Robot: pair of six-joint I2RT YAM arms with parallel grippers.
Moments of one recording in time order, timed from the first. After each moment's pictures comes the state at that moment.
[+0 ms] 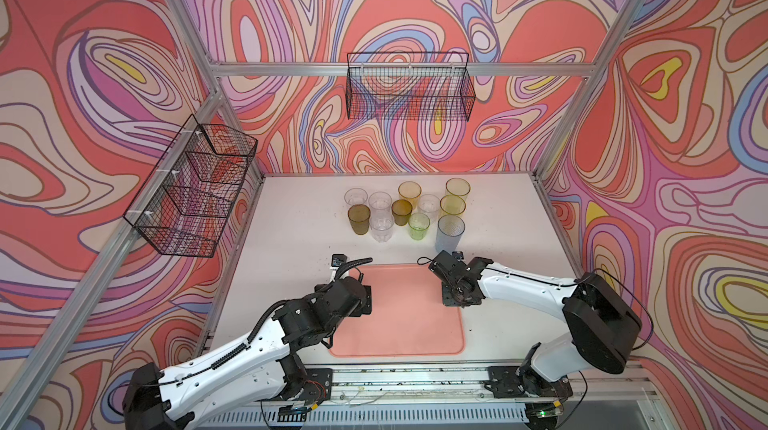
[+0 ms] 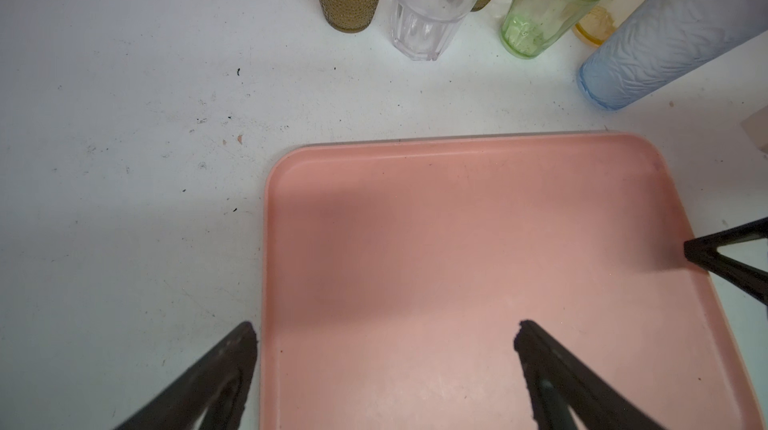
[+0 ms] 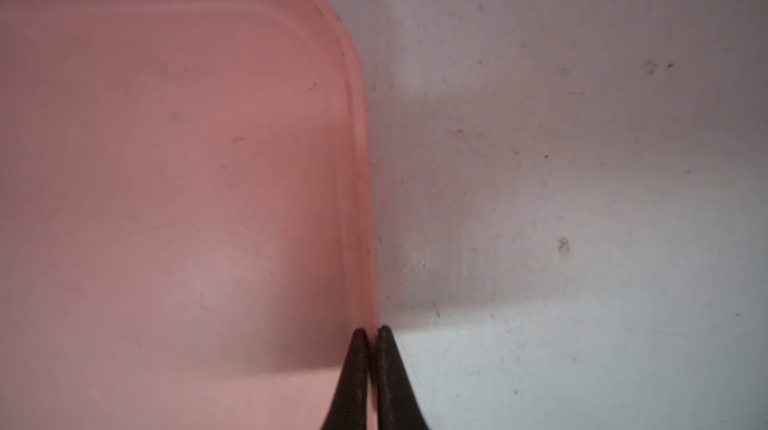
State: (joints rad) left arm -0.94 0.85 0.60 -0.64 -0.48 -0.77; right arm 0.75 1.53 0.85 -0.76 0.24 0.80
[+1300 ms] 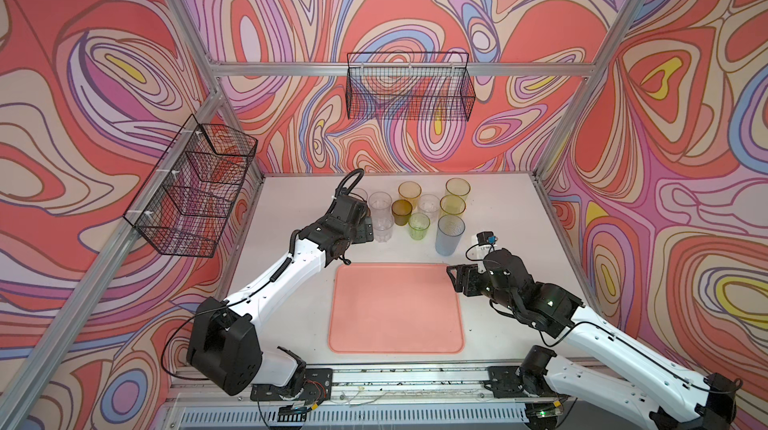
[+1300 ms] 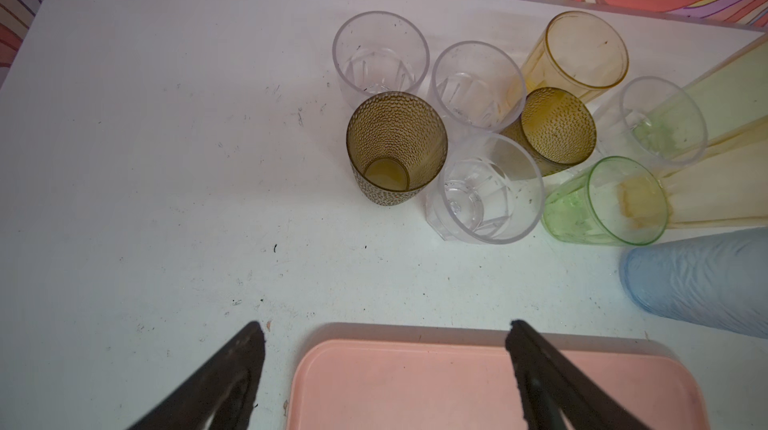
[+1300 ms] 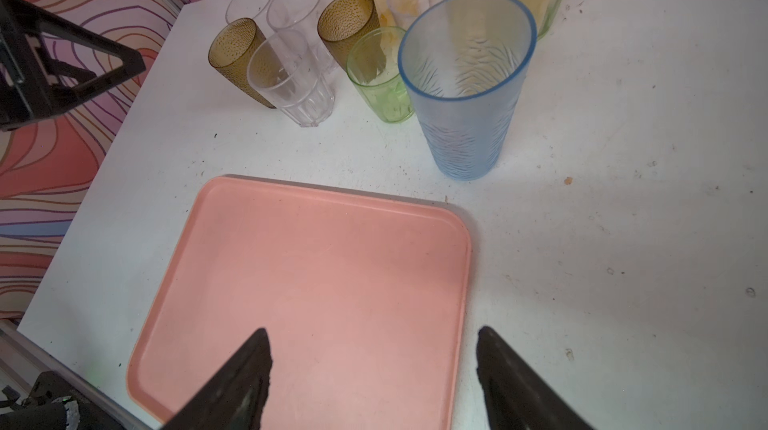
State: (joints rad) left arm -0.49 1.43 1.15 -0.56 -0.30 -0.50; right arm 0.75 0.85 0.73 -0.55 0.18 0.58
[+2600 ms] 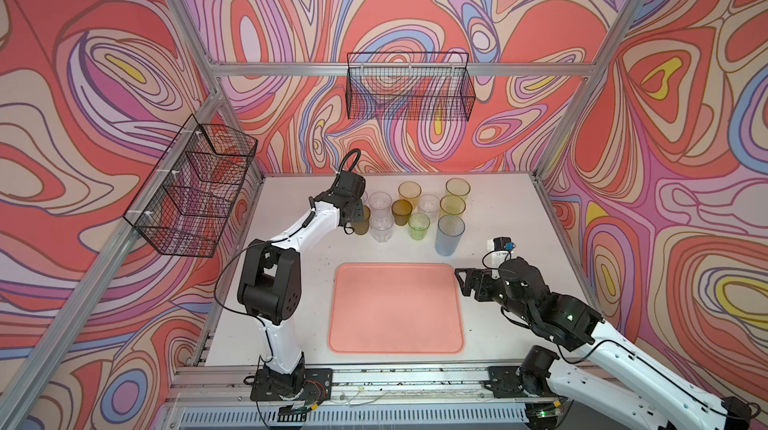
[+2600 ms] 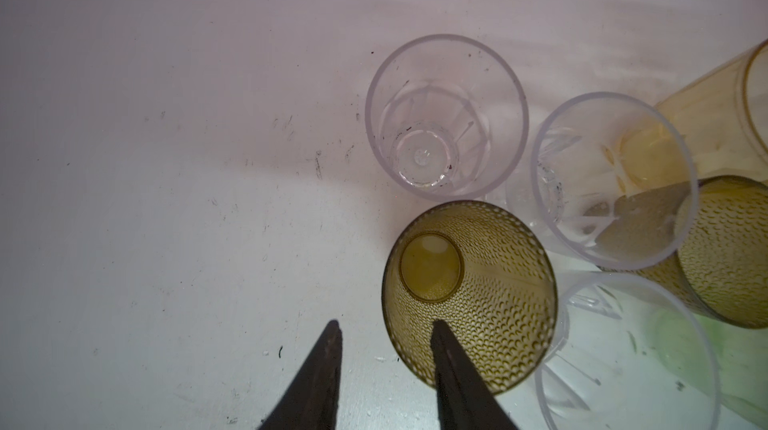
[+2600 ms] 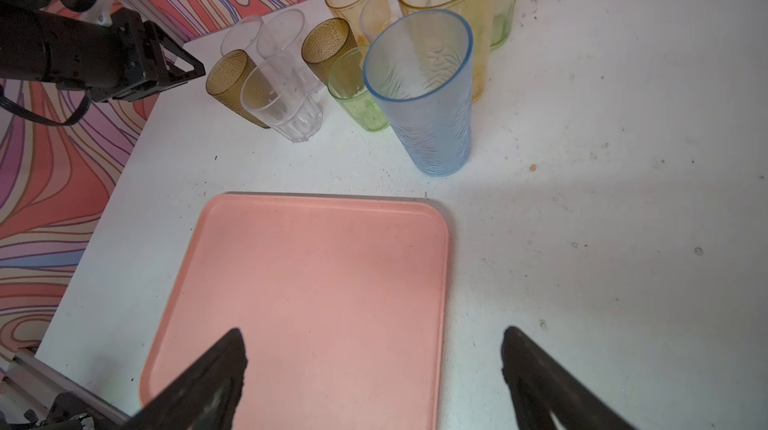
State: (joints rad) left arm -0.33 1.85 1.48 -0.59 -0.26 -0.43; right arm 0.75 0.71 0.70 -0.63 0.24 0.65
